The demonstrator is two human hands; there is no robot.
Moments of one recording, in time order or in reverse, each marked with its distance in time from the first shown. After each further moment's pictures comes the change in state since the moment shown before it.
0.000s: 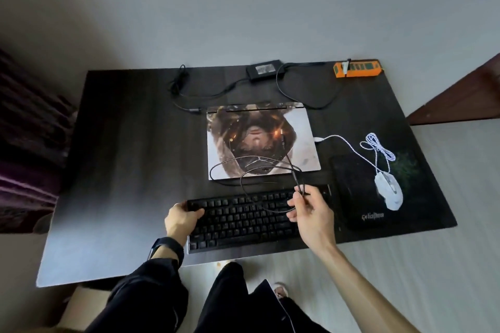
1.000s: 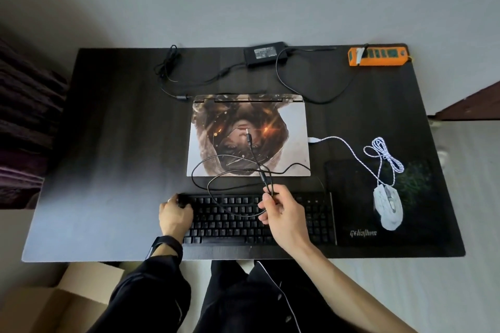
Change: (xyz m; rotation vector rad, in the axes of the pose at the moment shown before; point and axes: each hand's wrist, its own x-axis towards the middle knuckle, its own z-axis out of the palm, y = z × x) left_hand 0.006 0.010 0.073 0.183 0.204 -0.047; right_hand 0.067 0.013 -0.014 0.003 -0.358 0.096
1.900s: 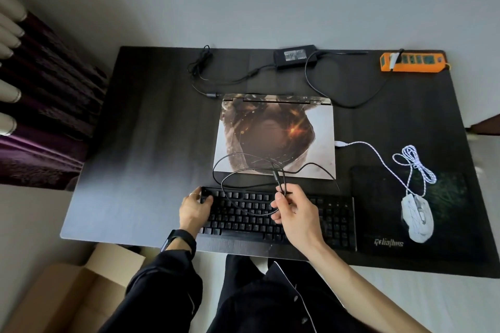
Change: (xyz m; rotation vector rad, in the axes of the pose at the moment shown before) left_hand -0.014 0.001 -0.025 -0.038 -0.092 0.027; right_hand -0.006 -0.005 0.019 -0.003 -0.055 -0.032
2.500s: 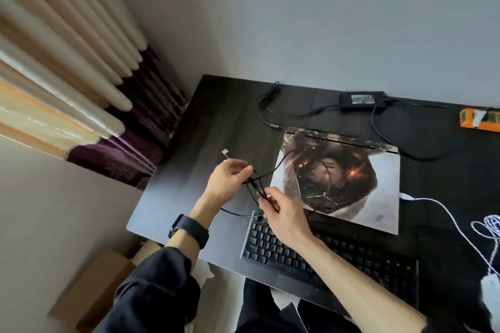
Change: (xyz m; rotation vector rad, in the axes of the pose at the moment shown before) left_hand -0.022 0.092 -0.140 -0.278 0.022 0.272; right_hand 0.045 -0.067 0.112 -0.239 -0.367 -0.381
